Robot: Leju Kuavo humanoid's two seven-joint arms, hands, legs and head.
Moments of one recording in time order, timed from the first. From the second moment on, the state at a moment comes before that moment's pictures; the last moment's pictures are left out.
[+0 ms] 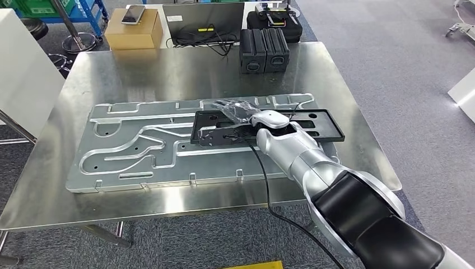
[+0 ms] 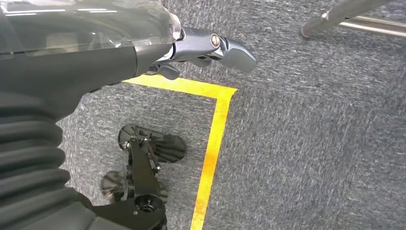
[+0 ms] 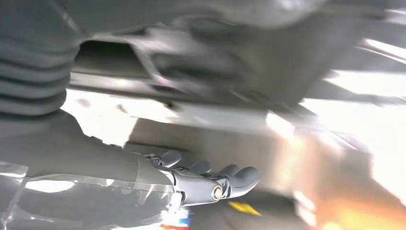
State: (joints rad) left arm -0.15 -0.04 1.22 -0.22 -0.87 -0.07 -0.49; right arm -1.15 0.18 0.68 -0.31 0.95 0.01 -0.16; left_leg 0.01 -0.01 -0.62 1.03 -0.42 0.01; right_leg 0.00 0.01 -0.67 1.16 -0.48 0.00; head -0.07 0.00
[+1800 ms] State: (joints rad) left arm -0.06 -0.05 1.31 -0.24 -0.77 -0.05 -0.46; right arm 0.26 0.07 -0.69 -1.70 0.96 -0.26 -0.62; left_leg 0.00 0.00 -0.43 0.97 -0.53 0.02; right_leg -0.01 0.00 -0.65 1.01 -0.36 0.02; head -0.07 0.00
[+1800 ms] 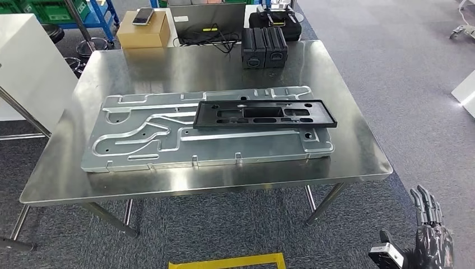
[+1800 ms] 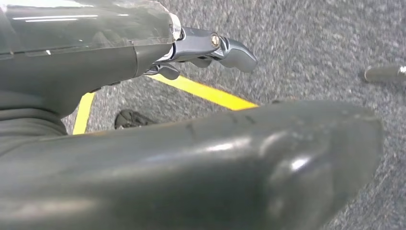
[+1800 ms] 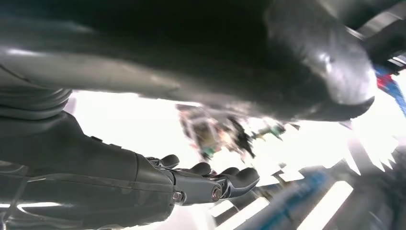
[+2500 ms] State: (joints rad) left arm -0.04 -0.07 1.32 -0.24 -0.86 -0.06 -0.47; right arm -0.02 0.05 -1.25 -0.37 1.23 -0.14 -0.17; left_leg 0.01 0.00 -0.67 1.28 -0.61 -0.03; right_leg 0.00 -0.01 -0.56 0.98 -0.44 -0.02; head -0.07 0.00
